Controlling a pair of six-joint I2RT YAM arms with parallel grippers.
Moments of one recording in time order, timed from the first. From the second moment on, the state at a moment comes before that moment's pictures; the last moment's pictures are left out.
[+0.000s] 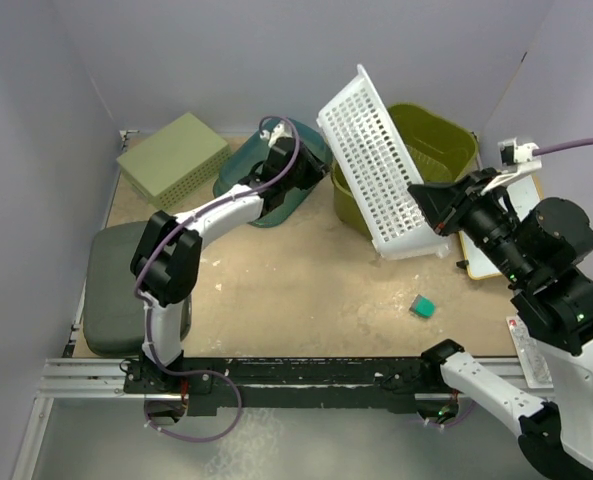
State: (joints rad) left arm -0.63 1.96 1.51 0.07 -0.05 -1.07; right arm 0.46 0.82 1.51 -0.68 0.00 0.36
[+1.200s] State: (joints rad) left arm -0.27 1.34 1.64 -0.35 -0.14 -0.85; right arm 0.46 0.75 0.80 -0.21 -0.54 0.92
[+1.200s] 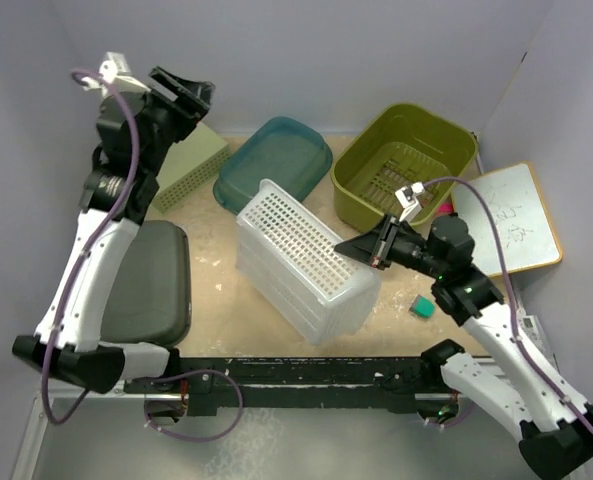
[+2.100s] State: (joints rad) left arm -0.27 1.13 1.56 -0.36 -0.17 -0.86; right arm 0.78 0.96 0.38 0.38 -0.03 1.54
